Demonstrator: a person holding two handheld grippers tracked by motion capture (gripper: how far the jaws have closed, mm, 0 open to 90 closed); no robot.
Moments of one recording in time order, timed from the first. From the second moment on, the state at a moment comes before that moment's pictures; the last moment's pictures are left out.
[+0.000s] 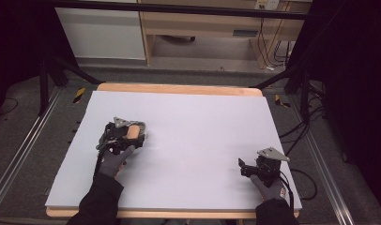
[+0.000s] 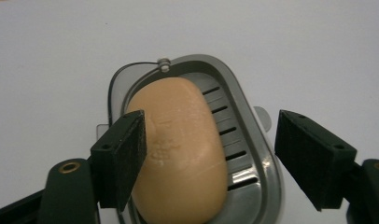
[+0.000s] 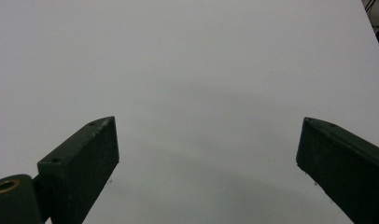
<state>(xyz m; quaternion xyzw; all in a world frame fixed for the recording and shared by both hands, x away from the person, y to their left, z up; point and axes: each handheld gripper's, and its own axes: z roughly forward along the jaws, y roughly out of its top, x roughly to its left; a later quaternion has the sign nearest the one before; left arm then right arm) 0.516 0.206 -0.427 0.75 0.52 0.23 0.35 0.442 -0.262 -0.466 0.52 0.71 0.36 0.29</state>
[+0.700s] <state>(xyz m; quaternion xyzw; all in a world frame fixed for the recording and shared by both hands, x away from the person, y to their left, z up) 0.466 0.238 -0.417 0.75 0.48 0.24 0.40 0.442 -0.265 -0.466 0.53 0.71 0.36 0.29</state>
